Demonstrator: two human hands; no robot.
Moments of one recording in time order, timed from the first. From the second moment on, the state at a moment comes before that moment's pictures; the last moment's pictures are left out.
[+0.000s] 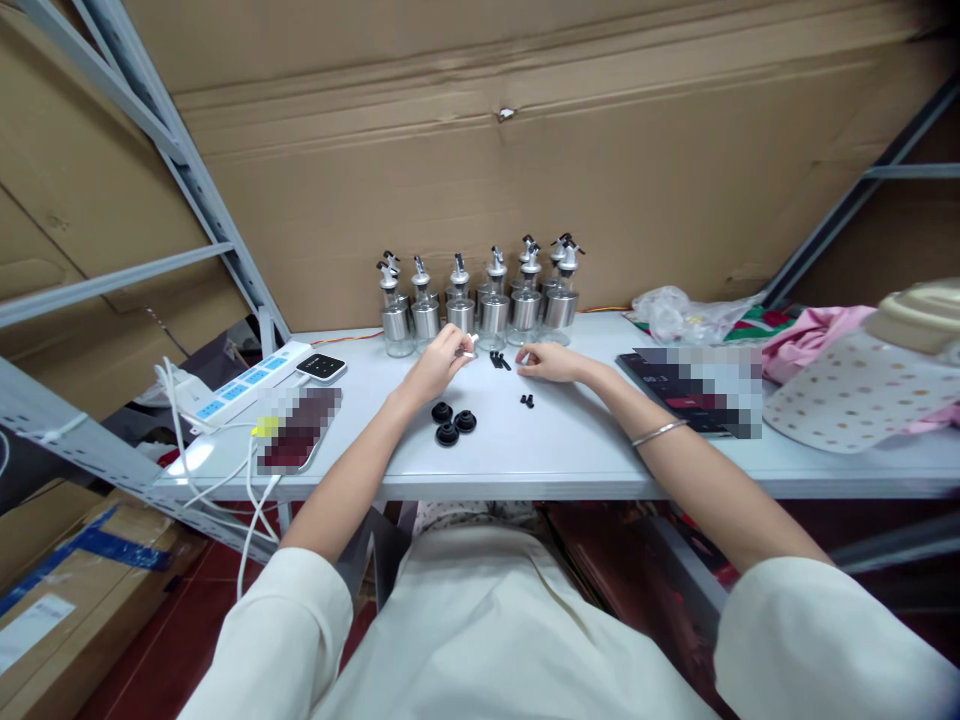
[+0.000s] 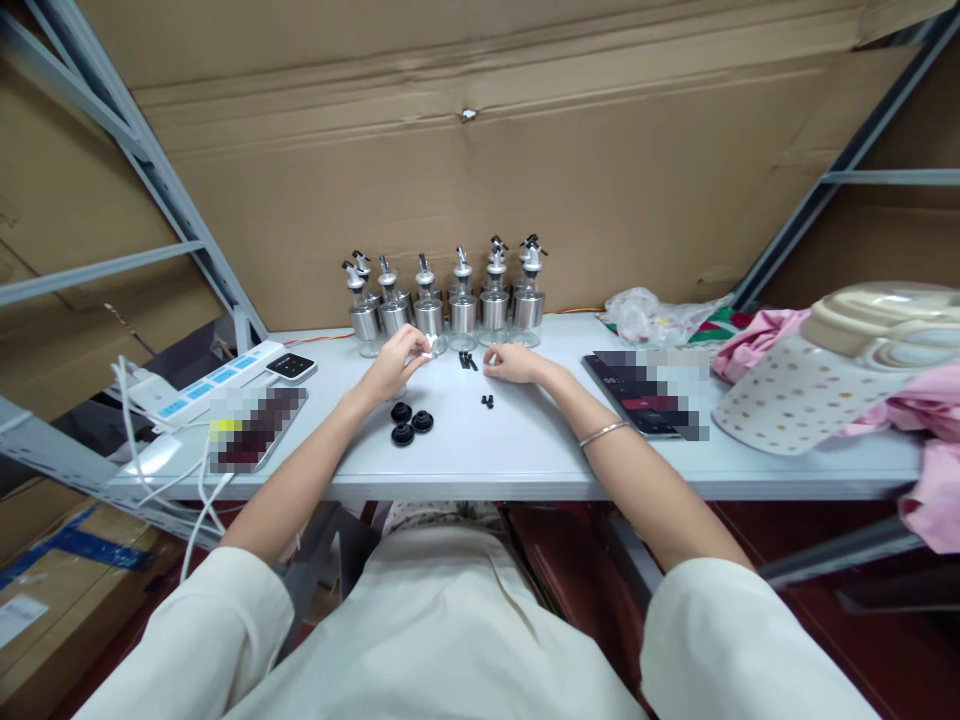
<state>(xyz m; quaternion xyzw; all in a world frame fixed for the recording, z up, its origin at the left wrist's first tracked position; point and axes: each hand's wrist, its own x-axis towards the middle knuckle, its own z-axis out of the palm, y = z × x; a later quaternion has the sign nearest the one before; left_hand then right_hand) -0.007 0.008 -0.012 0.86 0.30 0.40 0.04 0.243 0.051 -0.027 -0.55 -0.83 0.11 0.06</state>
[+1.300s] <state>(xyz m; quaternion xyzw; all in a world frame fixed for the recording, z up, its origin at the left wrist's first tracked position) 0.000 -0.003 -0.006 0.86 0.29 0.41 -0.01 0.181 0.020 -0.001 -0.37 -0.73 0.22 0.54</state>
